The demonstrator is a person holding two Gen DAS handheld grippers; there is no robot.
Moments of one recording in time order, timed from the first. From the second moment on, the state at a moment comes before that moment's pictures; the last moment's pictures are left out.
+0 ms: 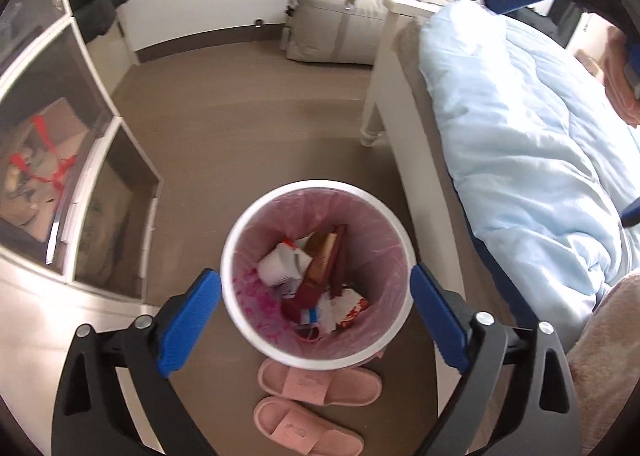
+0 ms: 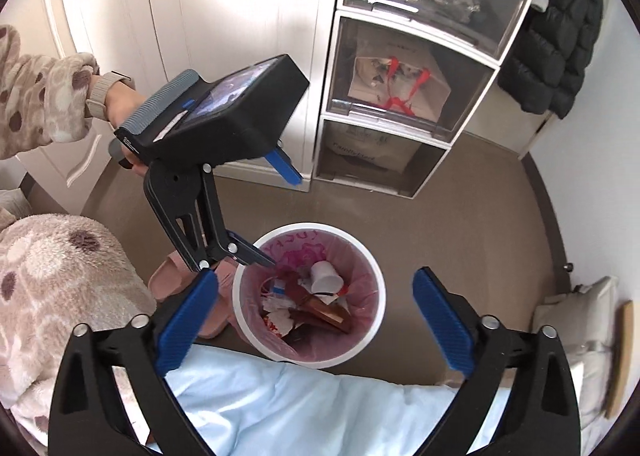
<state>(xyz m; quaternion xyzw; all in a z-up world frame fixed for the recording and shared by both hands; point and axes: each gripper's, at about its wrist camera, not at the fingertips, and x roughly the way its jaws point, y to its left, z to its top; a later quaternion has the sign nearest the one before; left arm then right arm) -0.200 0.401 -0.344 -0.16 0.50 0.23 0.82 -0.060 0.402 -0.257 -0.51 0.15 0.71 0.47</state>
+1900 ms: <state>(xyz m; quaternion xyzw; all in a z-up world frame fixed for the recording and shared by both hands) -0.212 0.295 -0.150 -0.04 0.46 0.32 0.83 -0.011 0.290 -0.159 -0.44 0.17 0.65 0.59</state>
